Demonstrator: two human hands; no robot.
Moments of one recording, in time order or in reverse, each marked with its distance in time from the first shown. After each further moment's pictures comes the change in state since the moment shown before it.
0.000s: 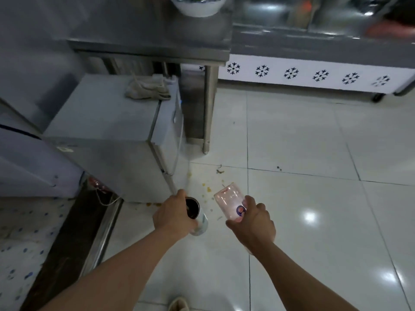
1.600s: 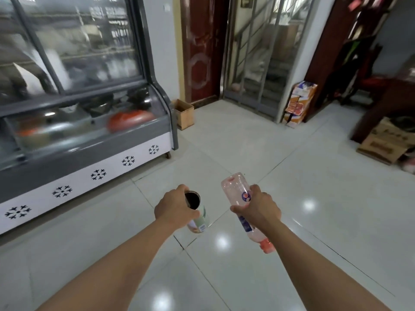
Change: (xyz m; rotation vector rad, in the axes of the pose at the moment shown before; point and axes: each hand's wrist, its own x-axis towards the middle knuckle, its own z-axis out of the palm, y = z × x) left_hand -0.024 1.018 0.131 0.008 -0.154 0.831; right_hand 0.234 0.670 -0.673 0.207 0.407 0.672
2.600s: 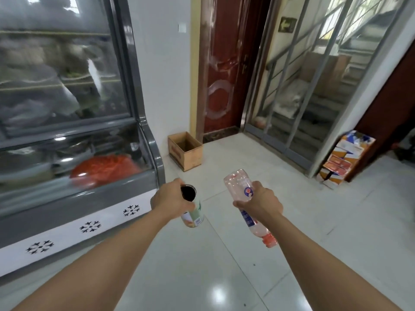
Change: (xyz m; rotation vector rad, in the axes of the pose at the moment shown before) left_hand 0.646 0.210 -0.033 -0.046 0.120 -0.129; right_hand 0.691 -0.158 -0.122 -0.070 -0.011 -0.166
